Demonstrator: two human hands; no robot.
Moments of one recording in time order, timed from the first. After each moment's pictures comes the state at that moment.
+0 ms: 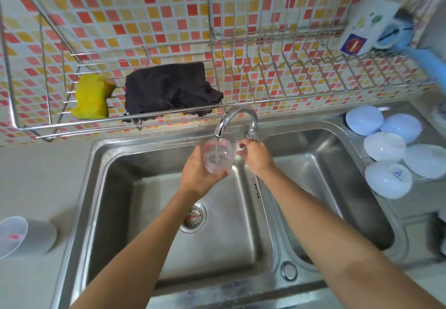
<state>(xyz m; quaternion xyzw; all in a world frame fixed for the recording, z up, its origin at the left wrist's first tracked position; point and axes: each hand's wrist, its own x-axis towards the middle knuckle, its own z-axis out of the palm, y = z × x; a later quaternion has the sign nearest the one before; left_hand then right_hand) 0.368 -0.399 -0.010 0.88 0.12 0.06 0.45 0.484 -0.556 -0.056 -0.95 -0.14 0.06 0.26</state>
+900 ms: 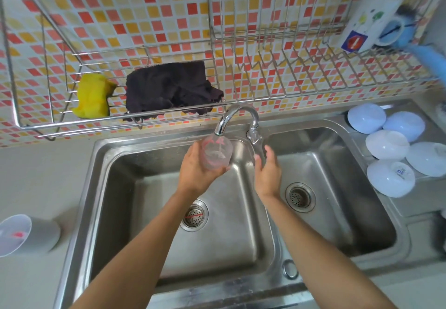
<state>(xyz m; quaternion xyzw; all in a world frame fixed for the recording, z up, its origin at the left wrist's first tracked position) 0.370 -0.393 -0.011 0.89 0.14 0.08 0.43 0.425 -0.575 -0.089 -0.88 0.04 -0.10 0.45</state>
